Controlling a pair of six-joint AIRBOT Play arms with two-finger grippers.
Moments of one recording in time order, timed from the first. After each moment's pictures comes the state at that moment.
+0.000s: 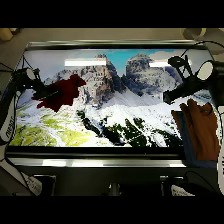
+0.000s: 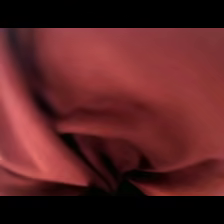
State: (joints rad) left arm 0.07 -1.87 1.74 1.49 -1.27 -1.89; right arm 0.00 -1.35 1.45 -1.47 1.33 1.08
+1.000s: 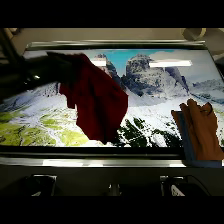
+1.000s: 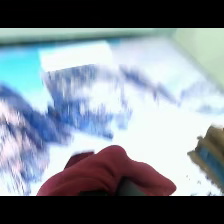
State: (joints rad) left arm -0.64 -1.03 1.43 1.49 -0.89 -1.84; right arm 0.00 -1.02 1.88 -1.55 1.54 1.05
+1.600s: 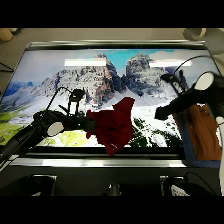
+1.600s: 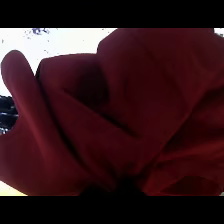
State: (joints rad) left arm -0.67 -1.09 0.92 1.49 -0.89 -1.96; right arm 0.00 -1.28 1.21 -1.23 1.47 1.04
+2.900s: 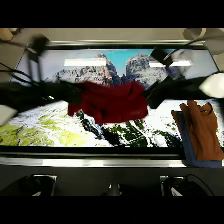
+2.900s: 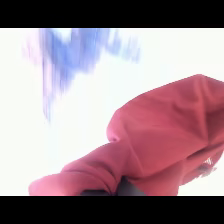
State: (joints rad) left arm -0.64 -0.95 1.40 1.57 -0.97 -1.85; right arm 0.21 -1.00 1.39 -1.12 1.20 0.89
